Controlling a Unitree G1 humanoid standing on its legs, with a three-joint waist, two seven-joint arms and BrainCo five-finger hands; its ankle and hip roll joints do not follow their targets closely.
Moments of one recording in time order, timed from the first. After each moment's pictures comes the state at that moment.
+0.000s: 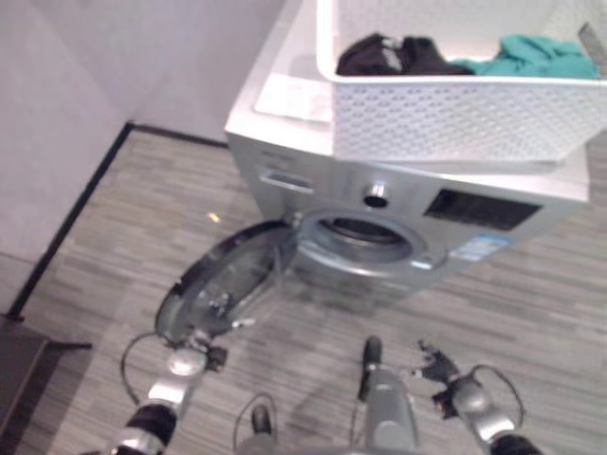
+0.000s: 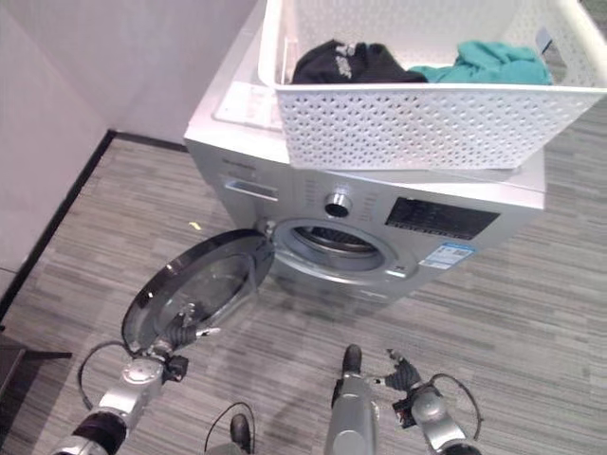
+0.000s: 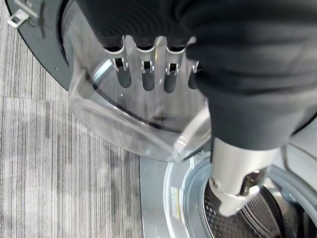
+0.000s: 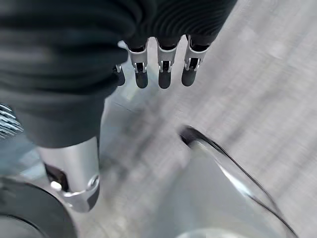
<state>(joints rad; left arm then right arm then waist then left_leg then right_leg) -0.12 0.40 -0.25 0.71 -0.26 -0.10 0.04 0.01 -0.49 0.23 0.63 0.00 0.02 -0.02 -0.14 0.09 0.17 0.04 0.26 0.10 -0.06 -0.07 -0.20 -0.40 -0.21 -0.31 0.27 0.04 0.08</state>
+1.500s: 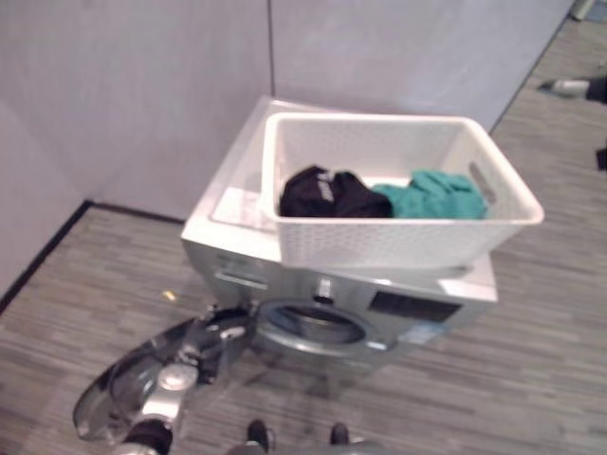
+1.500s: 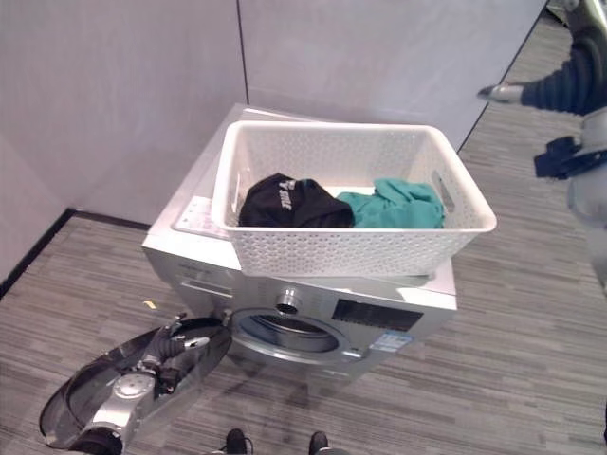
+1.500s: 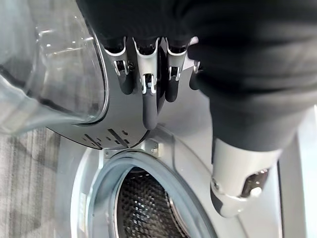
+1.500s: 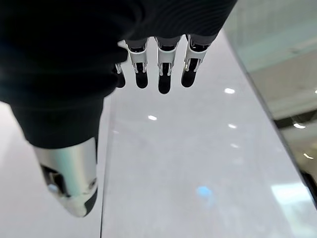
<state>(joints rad) -0.07 0.37 -0.16 0.70 -0.23 -0.12 0.03 -0.71 -1.32 0.13 0.12 -0.10 -0.05 -0.15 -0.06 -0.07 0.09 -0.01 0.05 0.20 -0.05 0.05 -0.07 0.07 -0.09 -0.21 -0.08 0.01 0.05</state>
